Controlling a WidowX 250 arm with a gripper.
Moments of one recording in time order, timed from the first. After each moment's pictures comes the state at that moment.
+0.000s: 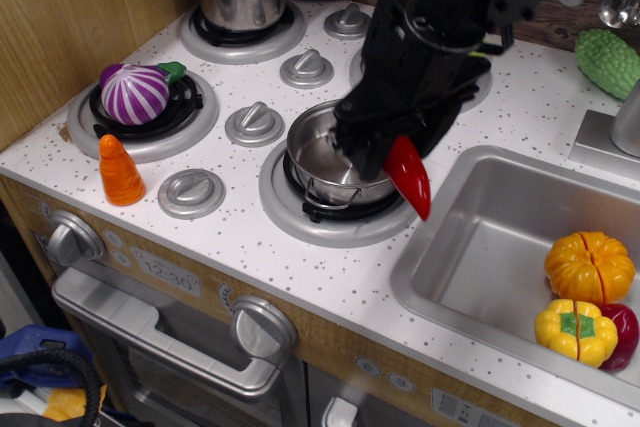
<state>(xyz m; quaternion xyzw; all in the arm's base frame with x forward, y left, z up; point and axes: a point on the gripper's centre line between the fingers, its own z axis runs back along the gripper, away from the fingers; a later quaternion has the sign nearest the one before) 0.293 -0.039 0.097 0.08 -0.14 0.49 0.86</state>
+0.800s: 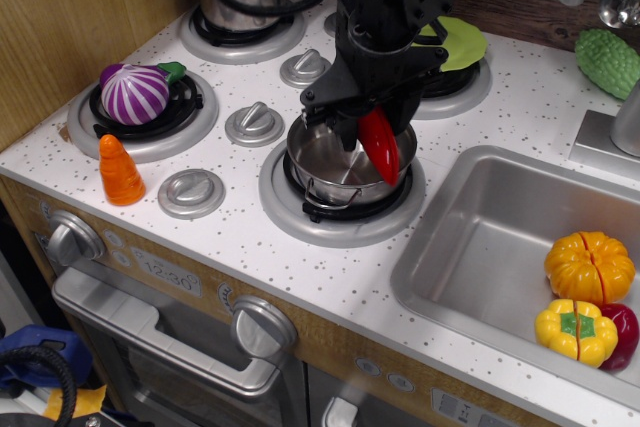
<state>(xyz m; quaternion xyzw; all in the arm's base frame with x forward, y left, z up) 0.334 -0.003 0.059 0.01 -0.18 0.43 0.88</state>
